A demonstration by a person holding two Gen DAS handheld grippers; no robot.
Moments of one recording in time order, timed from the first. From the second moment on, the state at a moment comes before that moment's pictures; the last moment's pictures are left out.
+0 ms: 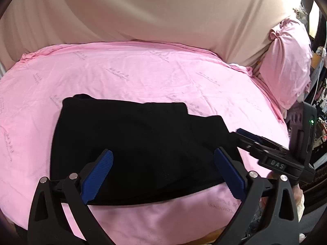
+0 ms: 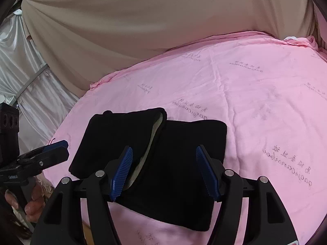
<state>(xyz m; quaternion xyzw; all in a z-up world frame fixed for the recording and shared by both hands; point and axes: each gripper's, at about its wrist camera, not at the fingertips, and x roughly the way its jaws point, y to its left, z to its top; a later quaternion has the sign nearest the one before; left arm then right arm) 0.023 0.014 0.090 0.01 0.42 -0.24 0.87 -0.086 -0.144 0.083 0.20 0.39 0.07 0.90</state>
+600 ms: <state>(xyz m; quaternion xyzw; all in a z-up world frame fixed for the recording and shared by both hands) 0.055 0.071 0.048 0.11 0.43 -0.03 0.90 -0.045 -0.079 0.048 0.16 0.47 0.10 0.86</state>
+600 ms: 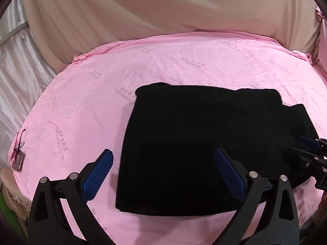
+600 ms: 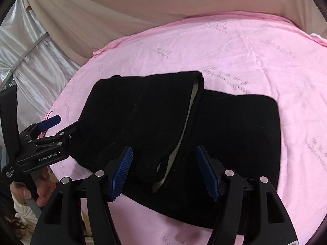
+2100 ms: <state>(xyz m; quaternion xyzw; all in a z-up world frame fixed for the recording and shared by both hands) 0.055 0.051 0.029 0.15 0.44 -0.02 0.89 0.007 -0.138 0.078 0.16 0.41 0.06 0.89</state>
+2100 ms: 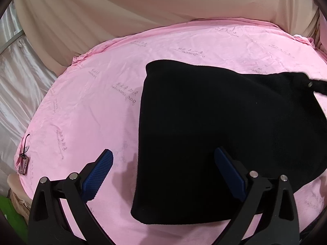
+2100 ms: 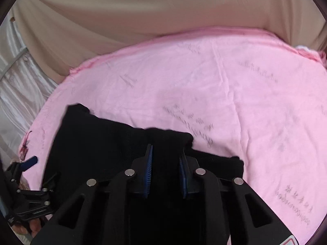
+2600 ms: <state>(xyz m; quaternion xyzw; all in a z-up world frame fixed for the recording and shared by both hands) 0.056 0.050 0.025 0.14 0.45 -0.03 0.88 -0.040 -0.158 0.058 0.21 0.43 0.01 0.88</state>
